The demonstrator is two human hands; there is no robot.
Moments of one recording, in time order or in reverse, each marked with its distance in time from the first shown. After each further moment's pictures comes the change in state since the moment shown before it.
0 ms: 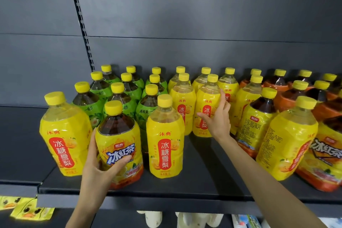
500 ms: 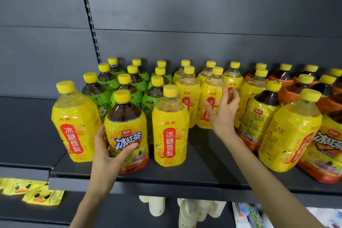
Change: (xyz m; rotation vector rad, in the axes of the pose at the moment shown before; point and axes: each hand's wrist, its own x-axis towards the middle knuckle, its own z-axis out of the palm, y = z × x) left_hand -0.004 -0.004 -0.001 0.076 0.059 0.003; right_hand -0.031 -0.027 -0.018 0.020 0.050 -0.089
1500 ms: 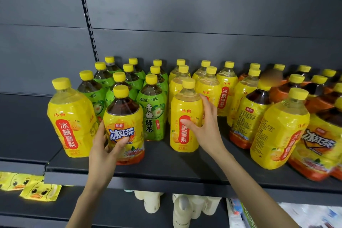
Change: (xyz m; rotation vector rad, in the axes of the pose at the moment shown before) left_hand -0.006 0.004 0.015 0.048 0.019 0.026; right_hand -0.049 -0.017 -0.016 0.406 -0.314 -0.017
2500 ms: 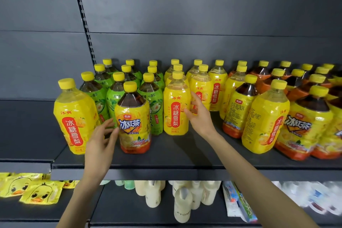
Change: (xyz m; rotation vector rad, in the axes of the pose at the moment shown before) left_hand 0.004 0.003 -0.024 0.384 0.020 0.196; right_hand 0.013 0.004 0.005 -0.033 -0.011 0.100
